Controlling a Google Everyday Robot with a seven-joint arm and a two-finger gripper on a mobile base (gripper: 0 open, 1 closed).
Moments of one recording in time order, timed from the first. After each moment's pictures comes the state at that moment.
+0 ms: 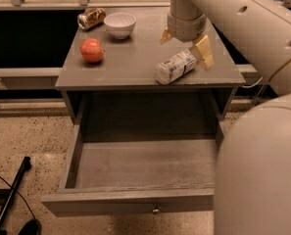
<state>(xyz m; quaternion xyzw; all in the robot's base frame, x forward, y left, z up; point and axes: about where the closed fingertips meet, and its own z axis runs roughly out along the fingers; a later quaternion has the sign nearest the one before) 0.681 -0.123 0.891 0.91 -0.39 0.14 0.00</state>
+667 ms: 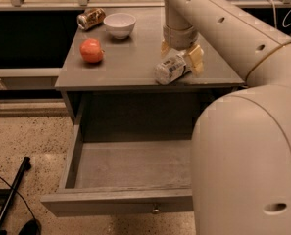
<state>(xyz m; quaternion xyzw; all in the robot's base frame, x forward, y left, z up) 0.706 -0.116 0.848 0.92 -0.38 0.11 0.02</state>
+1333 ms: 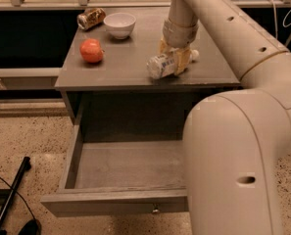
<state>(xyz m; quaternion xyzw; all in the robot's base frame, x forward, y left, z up) 0.716 -0.092 0.843 0.90 -0.42 0.02 -0.08</state>
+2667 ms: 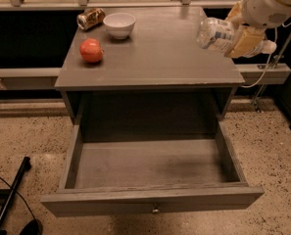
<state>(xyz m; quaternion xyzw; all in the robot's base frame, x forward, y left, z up) 0.606 -0.206 0.982 0.71 -0.65 0.10 -0.25</state>
